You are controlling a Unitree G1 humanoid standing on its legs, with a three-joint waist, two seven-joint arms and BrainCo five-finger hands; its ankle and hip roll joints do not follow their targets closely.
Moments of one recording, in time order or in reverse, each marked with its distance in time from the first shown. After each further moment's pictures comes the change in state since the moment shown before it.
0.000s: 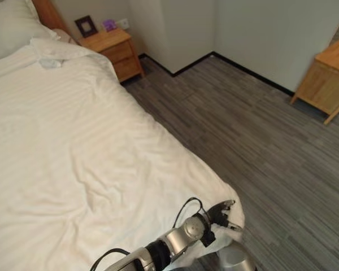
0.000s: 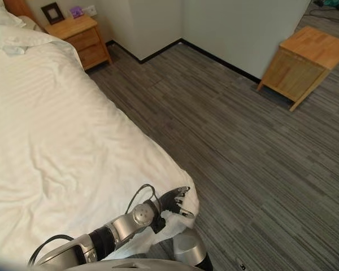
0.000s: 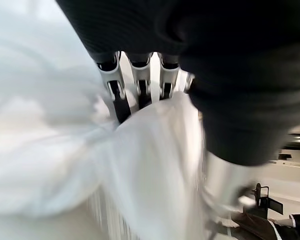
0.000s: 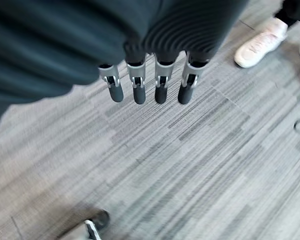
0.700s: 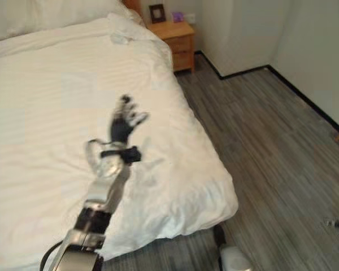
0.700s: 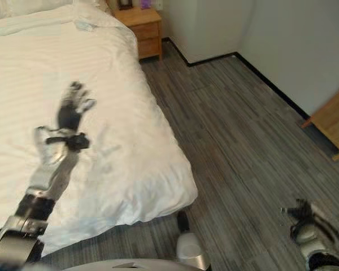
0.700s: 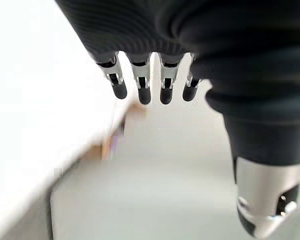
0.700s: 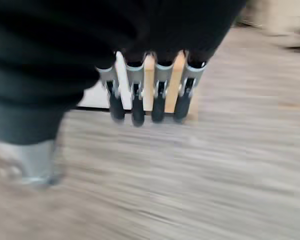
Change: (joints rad) left arm 0.114 0.394 0.981 -0.417 -0.324 -0.125 0.238; right arm -0.174 -0.528 0.059 -0.566 -0.252 0.088 -0.019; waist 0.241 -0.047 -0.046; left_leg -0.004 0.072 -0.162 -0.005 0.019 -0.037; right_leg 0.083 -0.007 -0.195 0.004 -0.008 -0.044
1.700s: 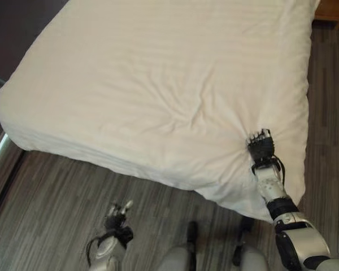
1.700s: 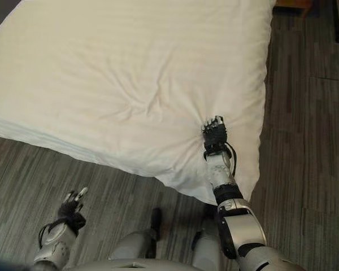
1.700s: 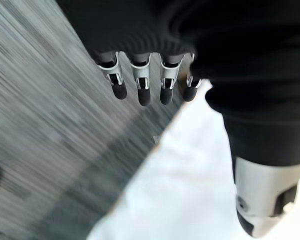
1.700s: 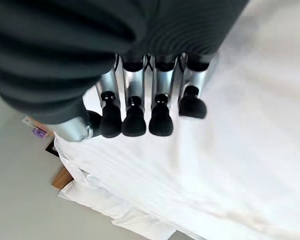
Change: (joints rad) left arm 0.271 -0.180 -0.065 0.362 -0.040 0.020 -0.043; right arm -0.573 0.652 -0.083 0.178 1.263 -0.215 0.270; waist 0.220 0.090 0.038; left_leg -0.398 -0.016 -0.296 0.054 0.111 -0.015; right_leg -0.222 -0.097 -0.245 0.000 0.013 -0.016
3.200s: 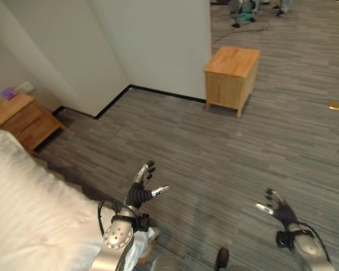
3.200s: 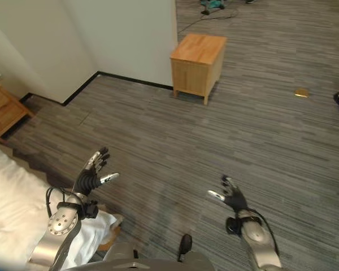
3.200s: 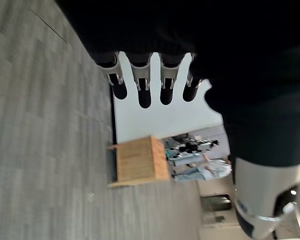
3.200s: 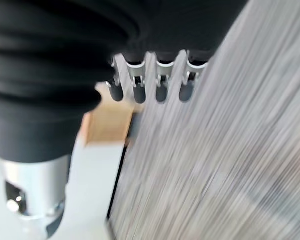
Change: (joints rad) left arm 0.175 0.000 -0.086 -0.628 0.443 0.026 -0.128; right arm 0.793 -0.260 0.062 -0.523 -0.827 0.089 -0.037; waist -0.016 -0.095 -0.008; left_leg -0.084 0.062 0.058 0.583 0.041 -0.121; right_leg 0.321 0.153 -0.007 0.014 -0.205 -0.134
